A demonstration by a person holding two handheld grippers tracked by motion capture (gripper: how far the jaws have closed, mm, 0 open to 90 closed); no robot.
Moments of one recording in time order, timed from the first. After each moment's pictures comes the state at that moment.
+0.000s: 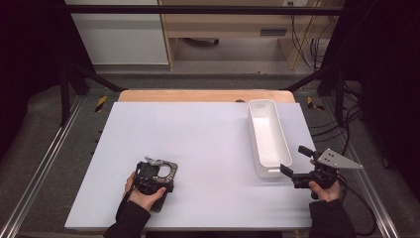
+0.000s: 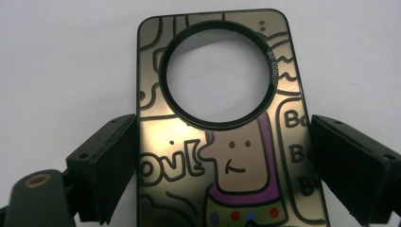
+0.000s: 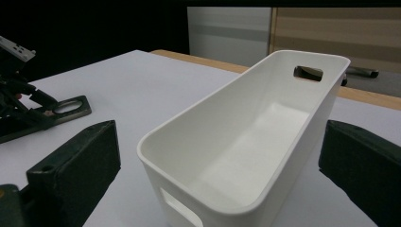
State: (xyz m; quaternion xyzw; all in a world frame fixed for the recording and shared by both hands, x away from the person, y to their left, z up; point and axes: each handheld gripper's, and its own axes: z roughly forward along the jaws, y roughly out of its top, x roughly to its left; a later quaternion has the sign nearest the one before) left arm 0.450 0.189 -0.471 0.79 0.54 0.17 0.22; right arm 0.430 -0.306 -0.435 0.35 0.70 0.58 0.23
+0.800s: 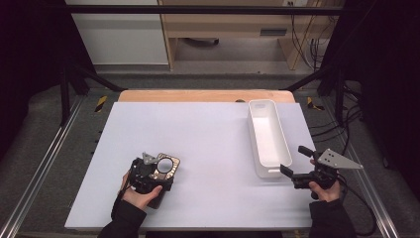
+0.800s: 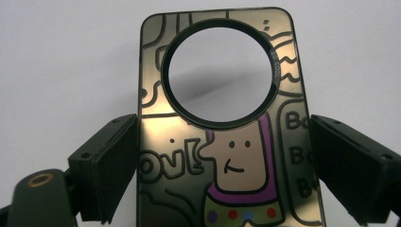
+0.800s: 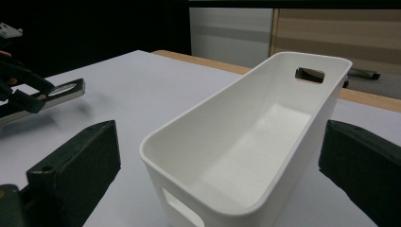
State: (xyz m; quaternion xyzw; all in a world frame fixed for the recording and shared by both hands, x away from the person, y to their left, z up) left arm 0.441 0.194 -0.441 0.80 0.49 0.18 0.29; right arm 0.429 -0.306 -0.434 0.34 0.70 0.58 0.23
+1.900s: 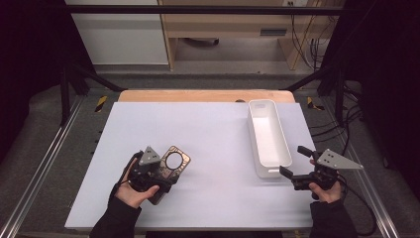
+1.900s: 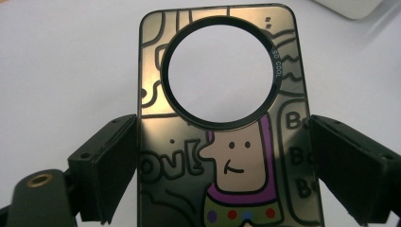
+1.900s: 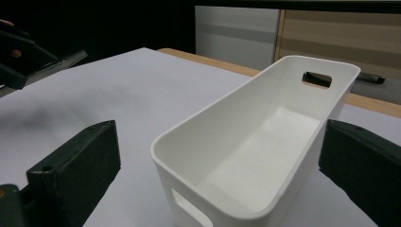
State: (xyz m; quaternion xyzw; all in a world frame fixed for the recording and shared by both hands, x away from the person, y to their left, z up) left arm 0.438 0.189 -0.405 0.85 0.35 0.16 0.37; right arm 0.426 -0.303 -0.428 0.33 0.71 0.58 0.23
